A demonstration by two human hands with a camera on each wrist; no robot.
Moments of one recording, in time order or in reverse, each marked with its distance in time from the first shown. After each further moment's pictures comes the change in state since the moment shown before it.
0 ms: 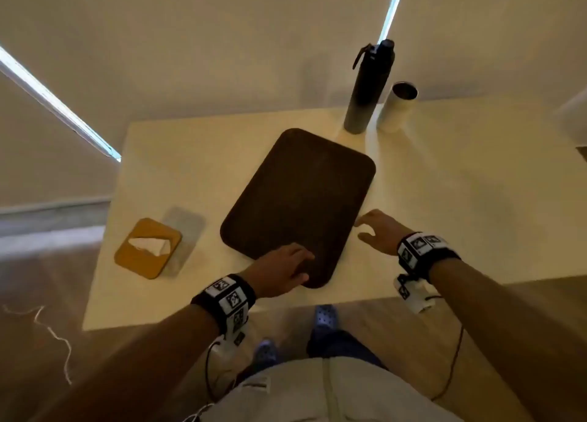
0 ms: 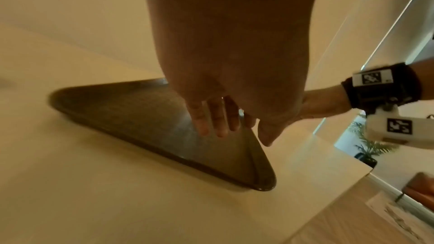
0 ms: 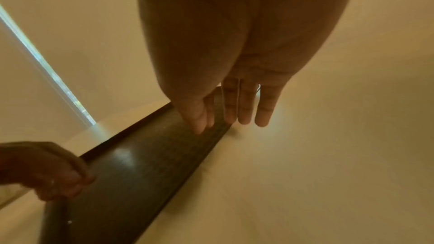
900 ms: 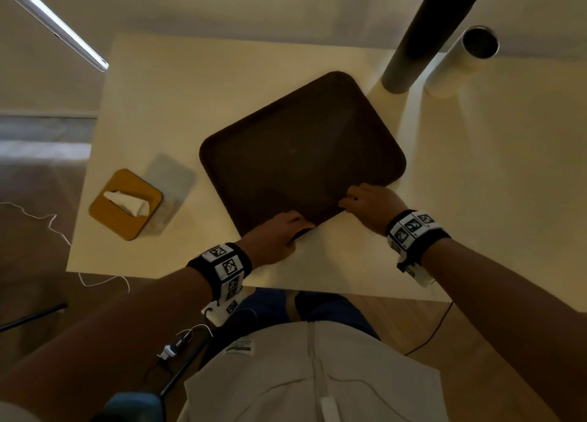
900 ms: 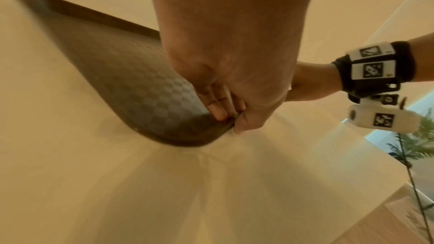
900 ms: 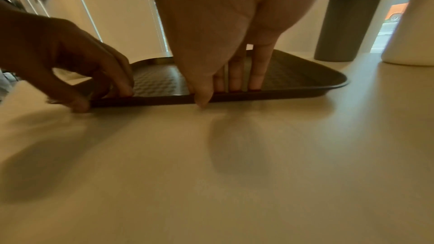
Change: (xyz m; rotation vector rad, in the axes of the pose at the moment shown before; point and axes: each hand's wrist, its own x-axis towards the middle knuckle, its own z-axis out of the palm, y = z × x) left_hand 0.051 -0.028 0.014 -0.131 0.051 -0.108; right_hand 0.073 -0.008 -0.007 -0.617 -0.048 -0.449
